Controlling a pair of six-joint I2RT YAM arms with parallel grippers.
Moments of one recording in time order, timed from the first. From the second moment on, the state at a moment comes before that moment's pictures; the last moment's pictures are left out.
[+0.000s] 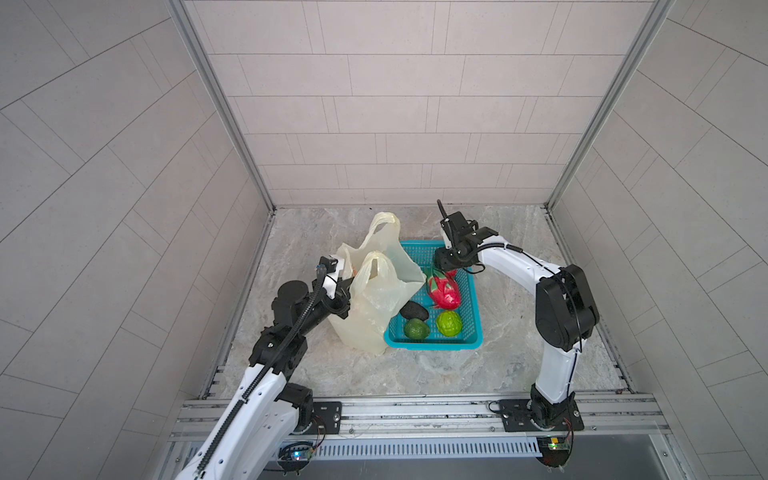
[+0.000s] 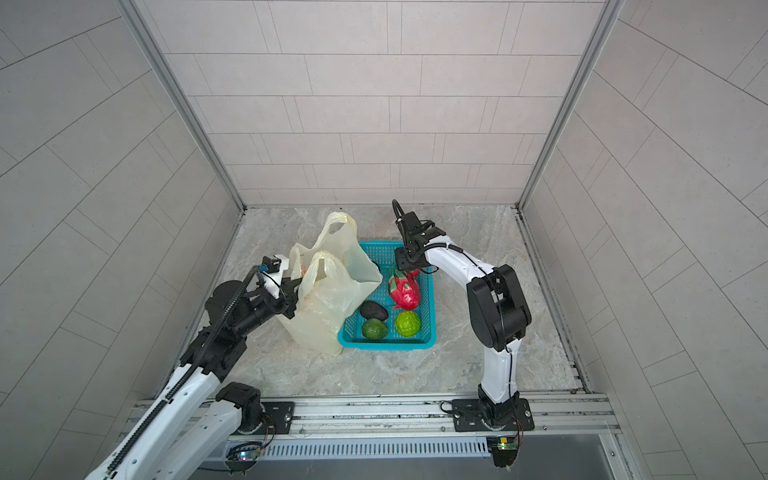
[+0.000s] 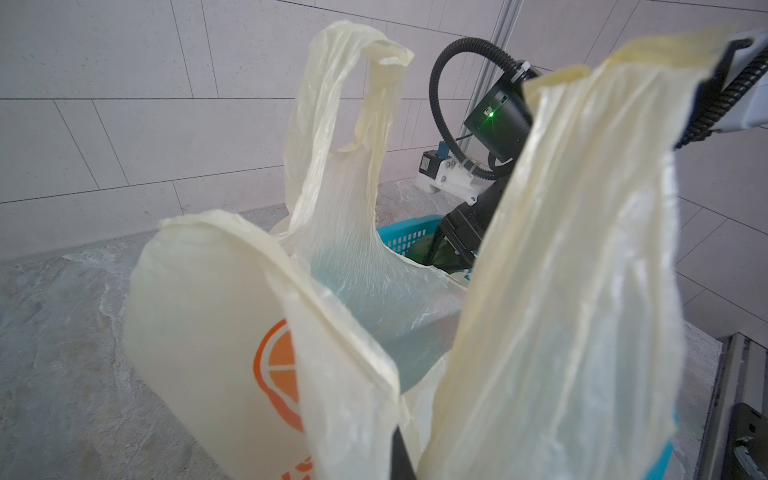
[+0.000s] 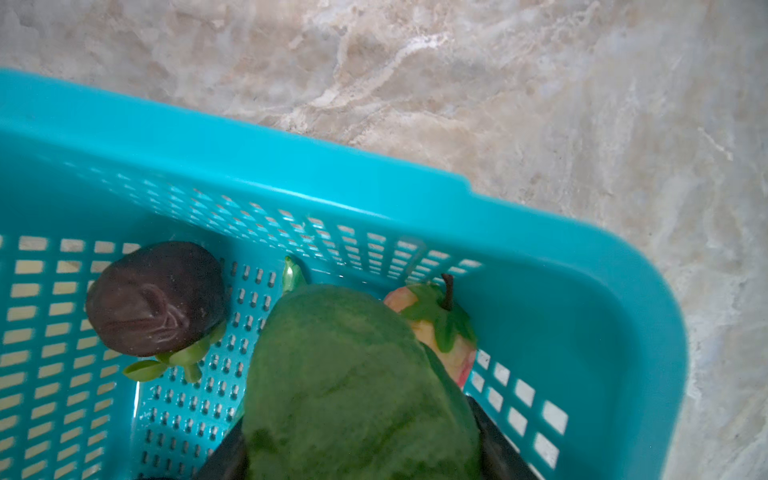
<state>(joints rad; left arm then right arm) -0.27 0.67 0.52 -0.09 0.40 -0.06 0.42 1.89 1.49 -0.70 0.06 0.27</state>
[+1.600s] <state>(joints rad) -0.27 0.63 0.52 -0.10 0.45 -0.05 0.83 1.86 1.49 -0.40 -0.36 0.20</state>
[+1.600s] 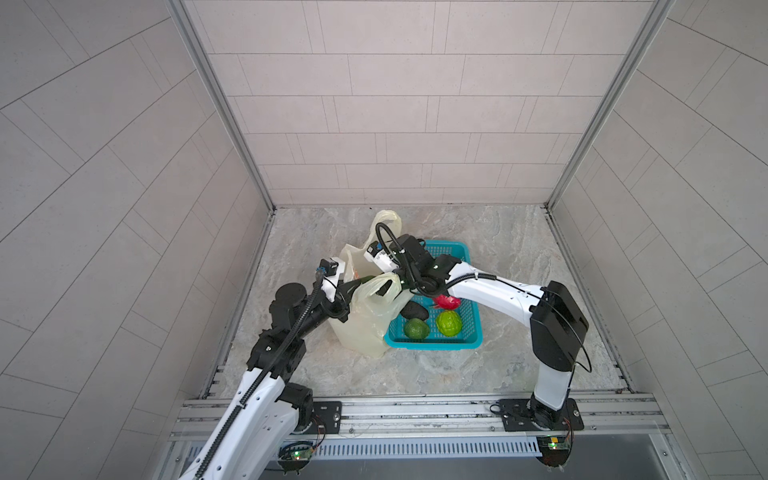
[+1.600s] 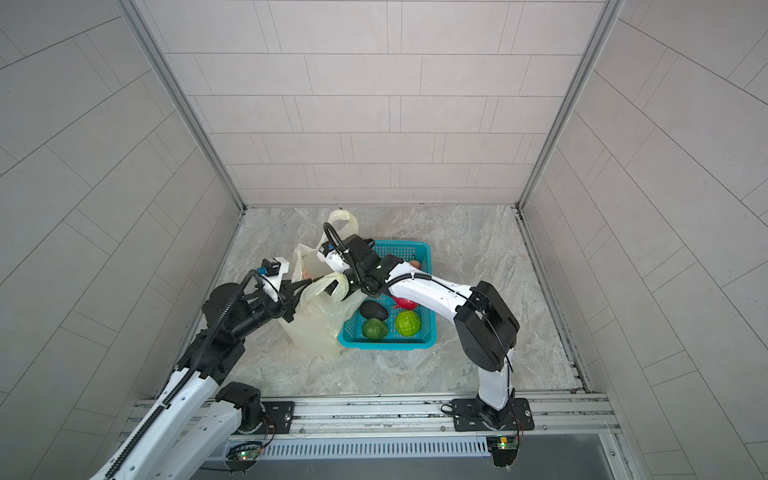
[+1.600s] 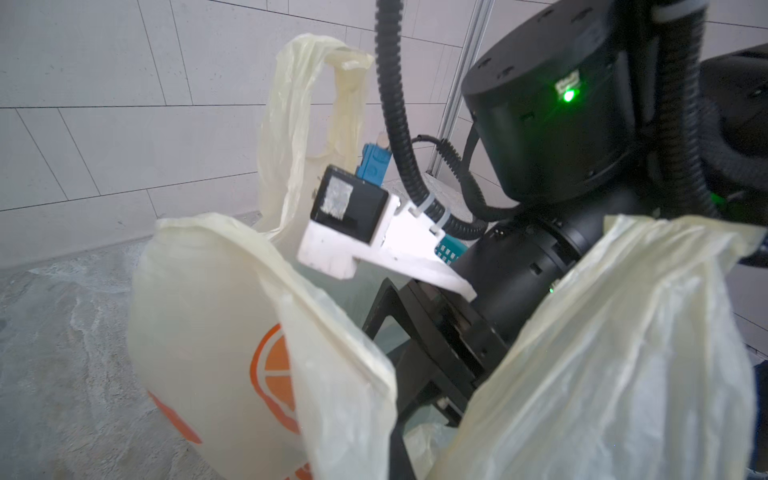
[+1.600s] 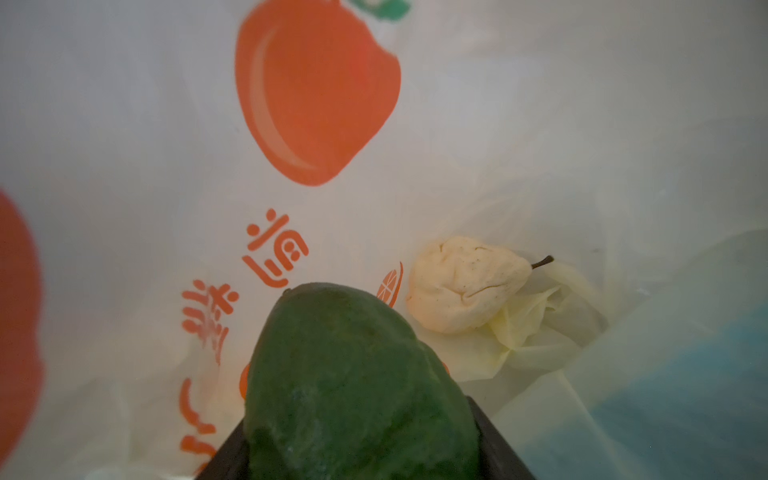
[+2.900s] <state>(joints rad) -0.27 0.63 0.52 -0.15 0.39 0.01 0.66 1.38 1.23 -0.39 -0.14 0.22</state>
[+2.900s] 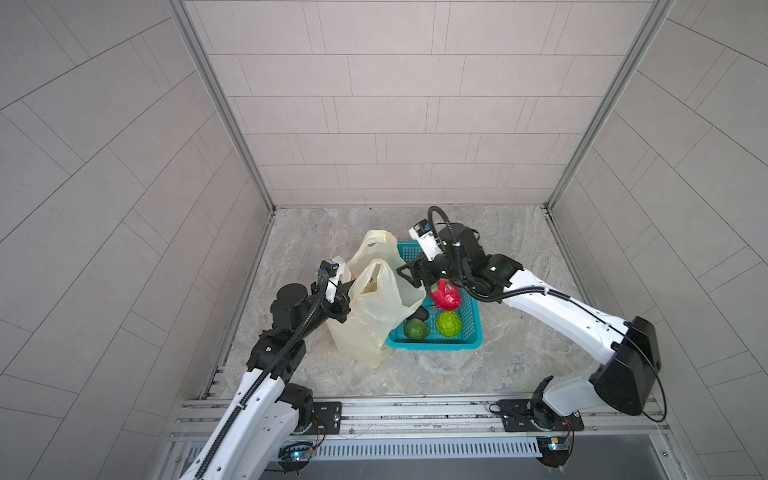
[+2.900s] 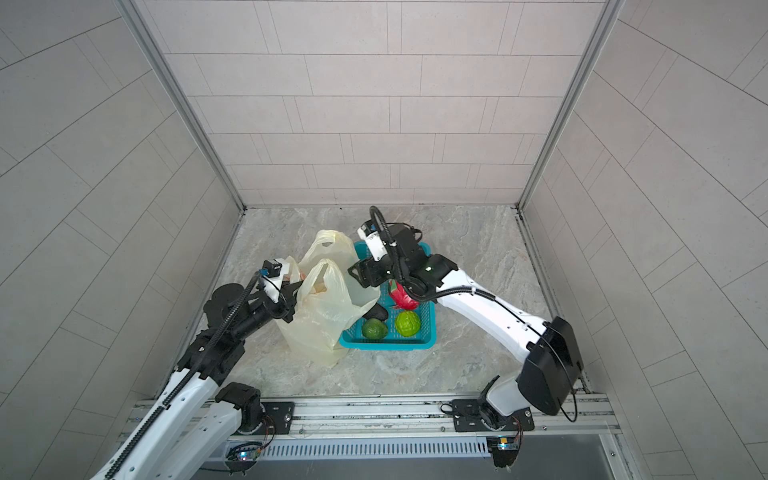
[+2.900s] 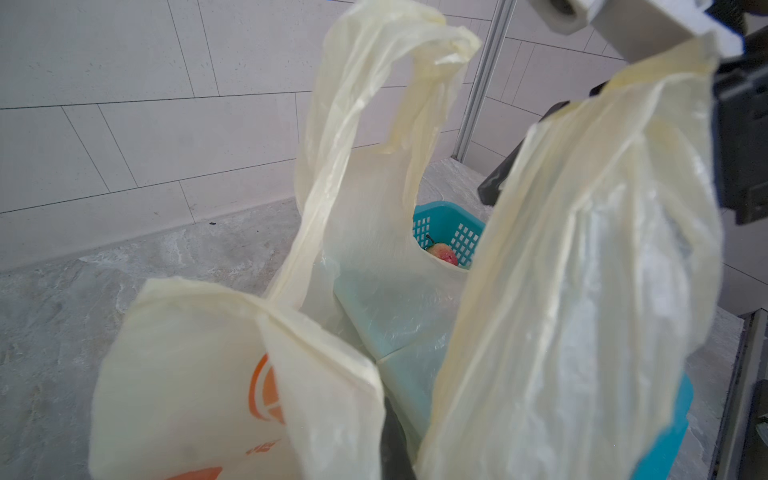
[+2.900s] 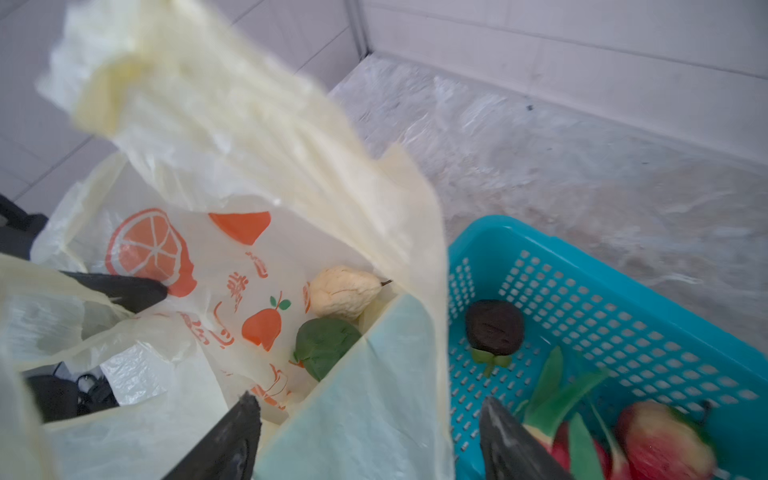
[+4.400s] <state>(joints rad) -0.27 0.63 0.52 -0.15 0.38 0.02 0.77 1.57 0.98 -0.73 0.19 0.34</state>
